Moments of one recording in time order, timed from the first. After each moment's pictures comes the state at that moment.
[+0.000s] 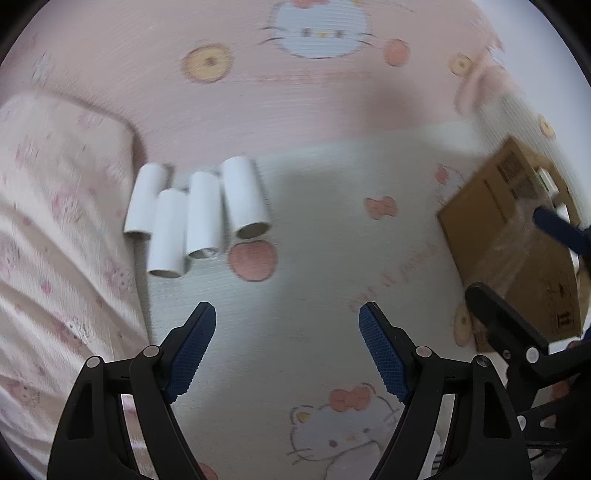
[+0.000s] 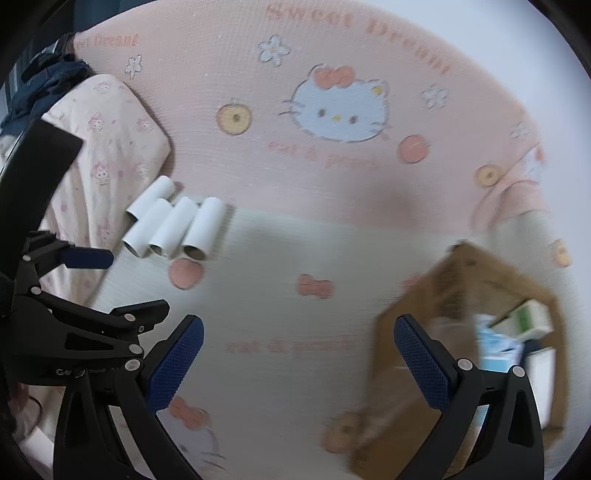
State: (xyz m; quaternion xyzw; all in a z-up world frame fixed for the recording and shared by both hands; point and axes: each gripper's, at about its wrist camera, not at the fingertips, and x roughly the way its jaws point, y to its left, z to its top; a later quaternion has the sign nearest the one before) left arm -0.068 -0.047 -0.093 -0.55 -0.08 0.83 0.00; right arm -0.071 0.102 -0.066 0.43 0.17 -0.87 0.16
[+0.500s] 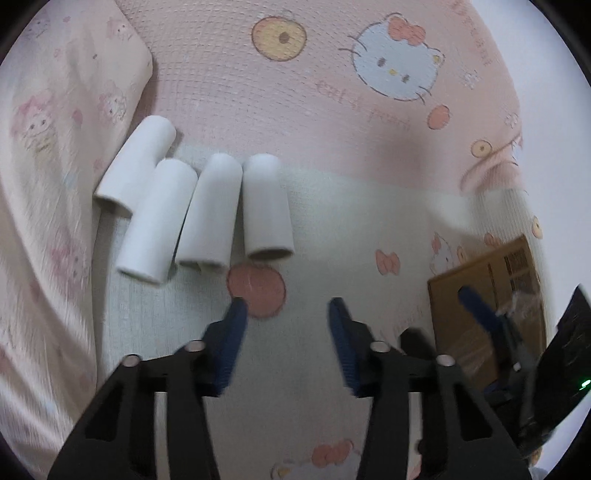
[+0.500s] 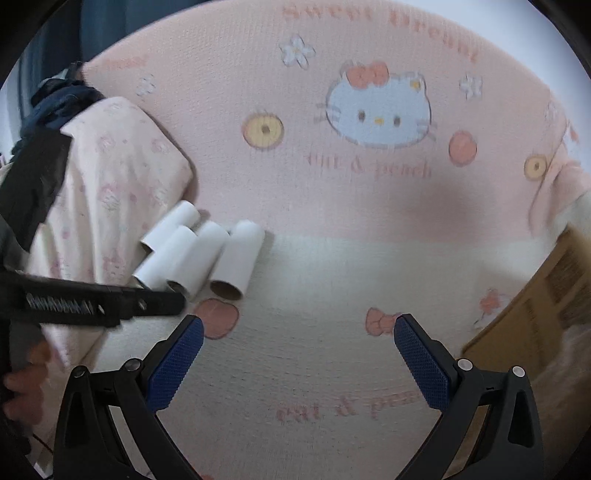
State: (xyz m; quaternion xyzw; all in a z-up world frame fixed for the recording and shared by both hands) left arm -0.104 -0.111 -0.150 -0.50 -0.25 0.83 0.03; right arm -0.093 0.065 -0.162 0.37 0.09 -0.90 0.19
